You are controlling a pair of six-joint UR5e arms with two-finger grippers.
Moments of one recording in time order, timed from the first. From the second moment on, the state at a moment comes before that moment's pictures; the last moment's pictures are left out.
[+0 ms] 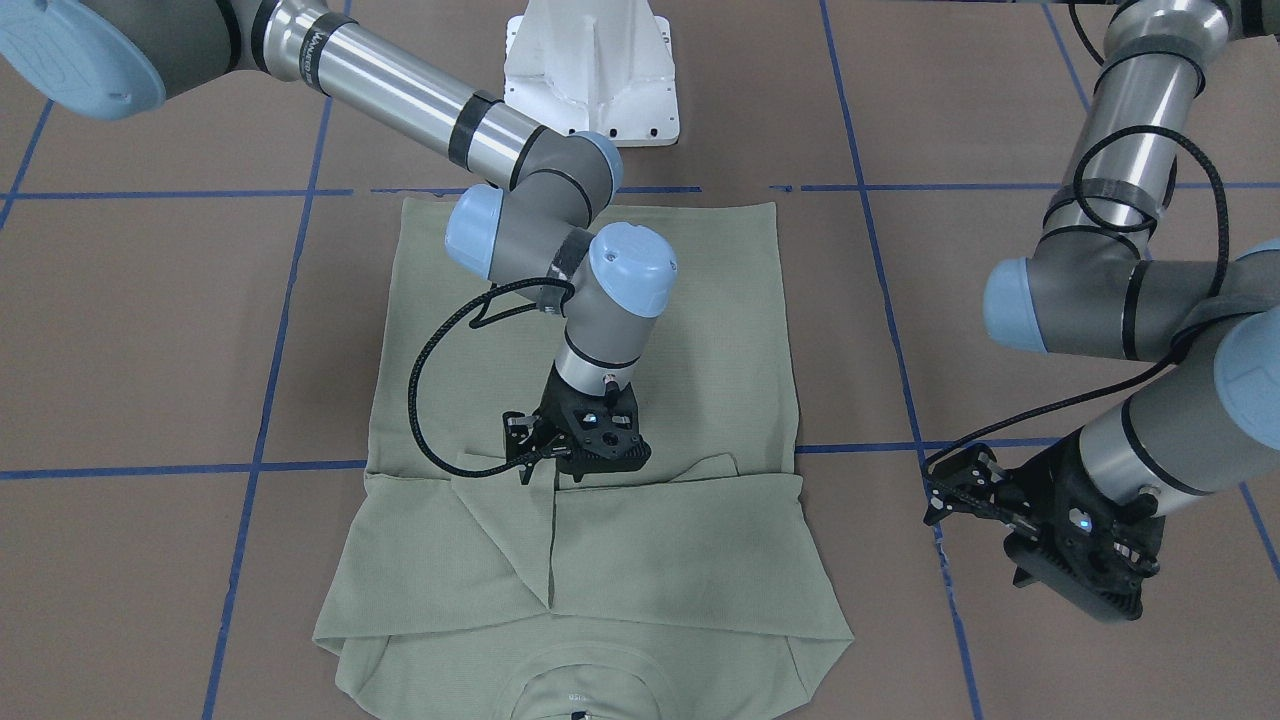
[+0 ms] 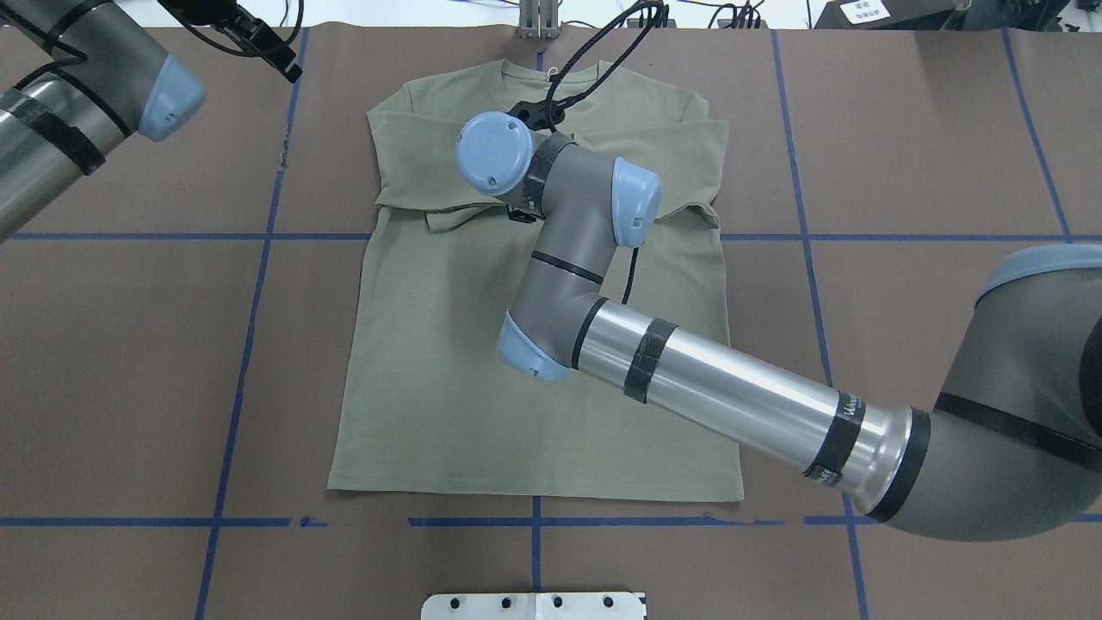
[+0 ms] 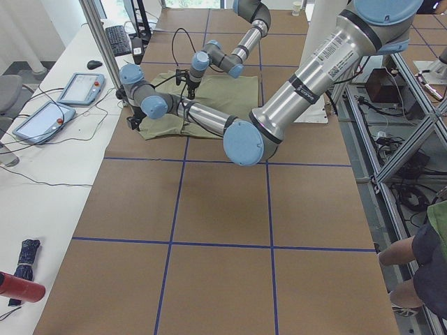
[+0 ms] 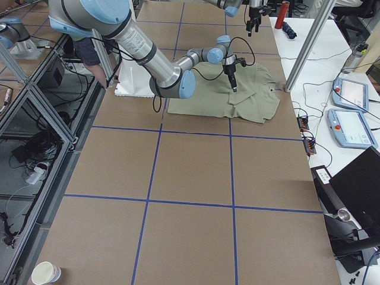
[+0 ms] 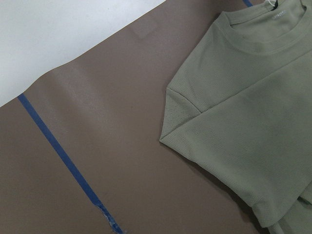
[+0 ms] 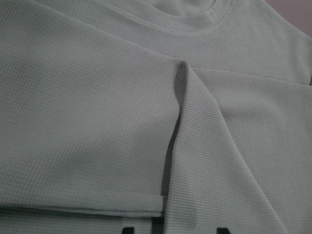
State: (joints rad) left arm -1.13 -2.34 -1.12 -1.99 -2.33 -0.15; right arm 0.57 -0.49 0.98 -1.51 1.52 0.96
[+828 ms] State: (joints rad) left arm -1.13 -2.34 -1.13 -1.99 -2.33 -0.15; right arm 0.56 -0.49 0.98 -1.51 1.52 0.97
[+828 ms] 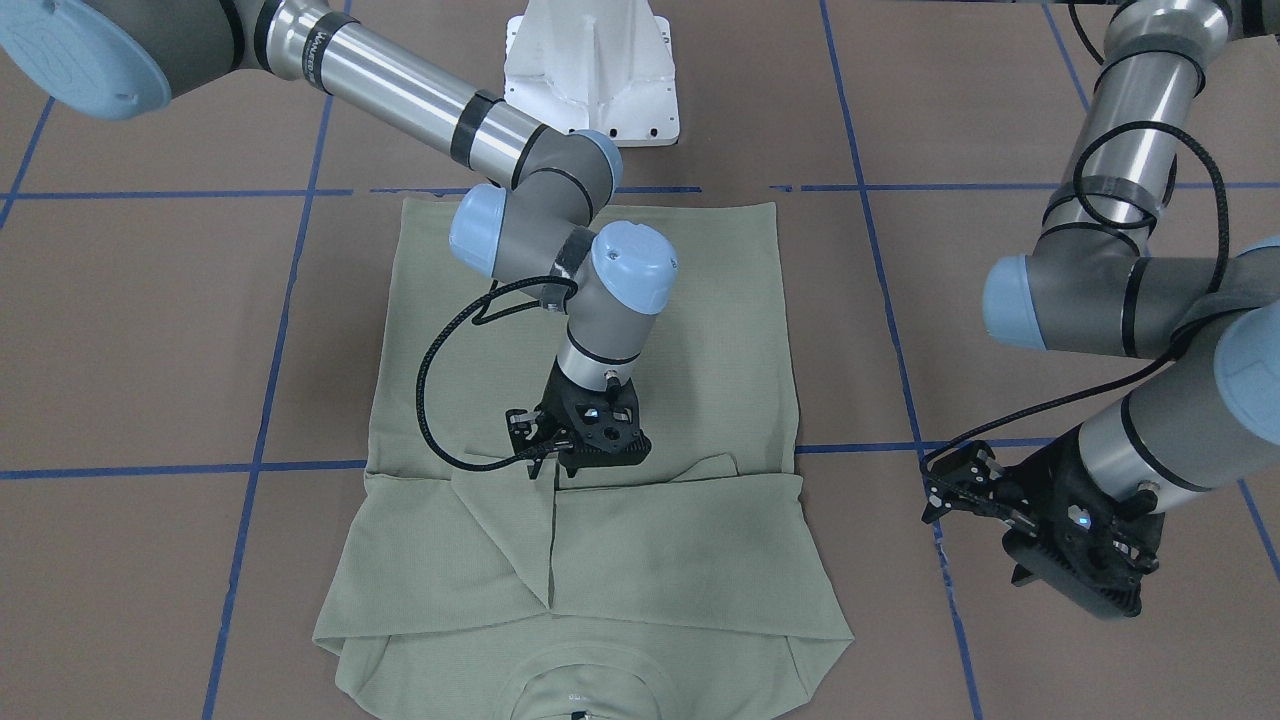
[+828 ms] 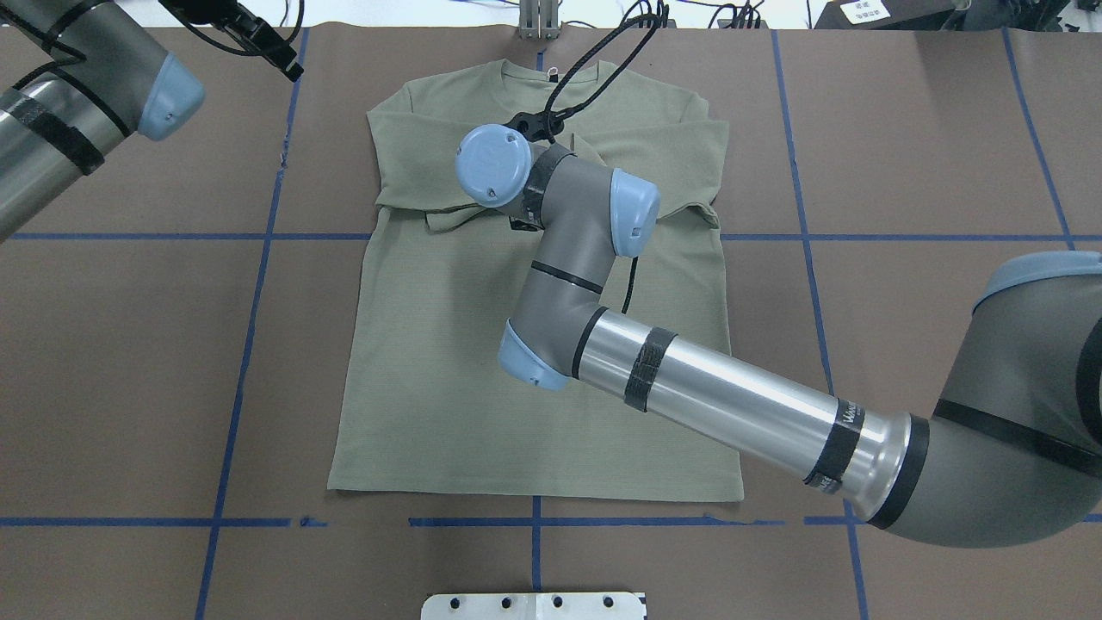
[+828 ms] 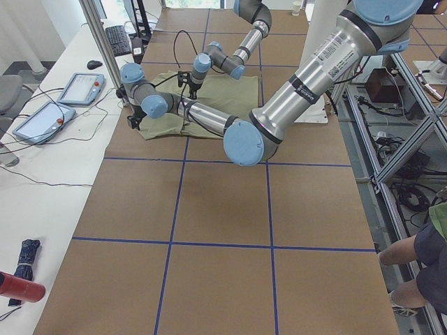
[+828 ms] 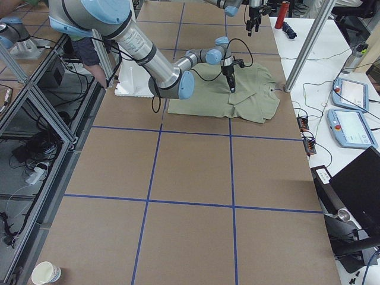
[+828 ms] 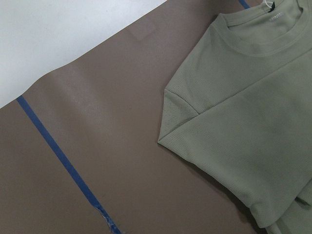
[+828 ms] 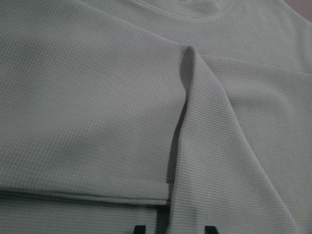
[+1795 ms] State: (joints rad) left arm -1.13 -2.34 -1.14 -1.99 -2.33 -0.15; right arm 0.58 -0.50 1.01 -1.54 1.52 0.93
